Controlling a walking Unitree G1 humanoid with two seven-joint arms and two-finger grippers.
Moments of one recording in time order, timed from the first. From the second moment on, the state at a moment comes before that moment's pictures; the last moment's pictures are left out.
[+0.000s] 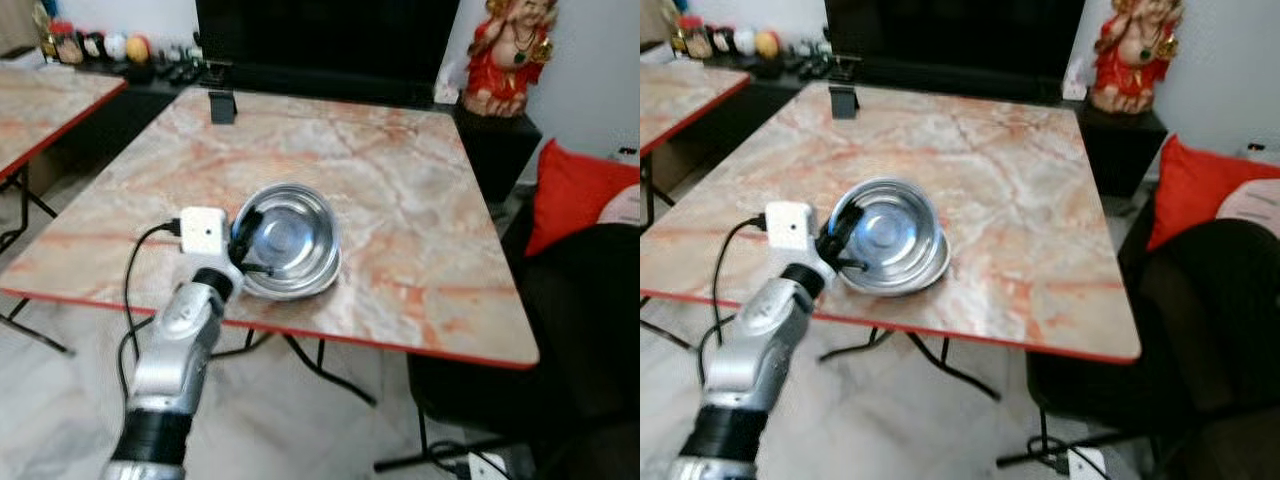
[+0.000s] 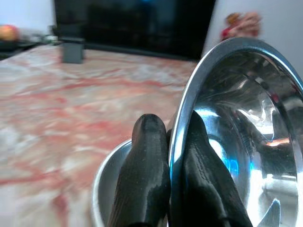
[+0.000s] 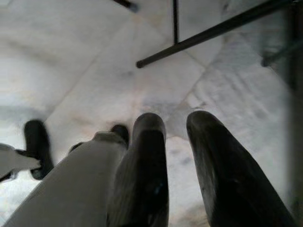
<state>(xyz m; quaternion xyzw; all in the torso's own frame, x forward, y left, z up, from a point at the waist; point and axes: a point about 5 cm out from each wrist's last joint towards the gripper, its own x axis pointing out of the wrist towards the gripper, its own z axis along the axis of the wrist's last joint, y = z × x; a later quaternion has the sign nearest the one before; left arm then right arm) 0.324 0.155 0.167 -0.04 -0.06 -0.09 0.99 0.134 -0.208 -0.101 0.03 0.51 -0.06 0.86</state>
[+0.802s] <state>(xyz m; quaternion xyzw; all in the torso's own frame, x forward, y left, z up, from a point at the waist) 0.325 0.154 0.160 -0.10 -0.04 -0.08 0.99 0.131 -0.210 -0.102 0.02 0.52 -0.06 0.85</state>
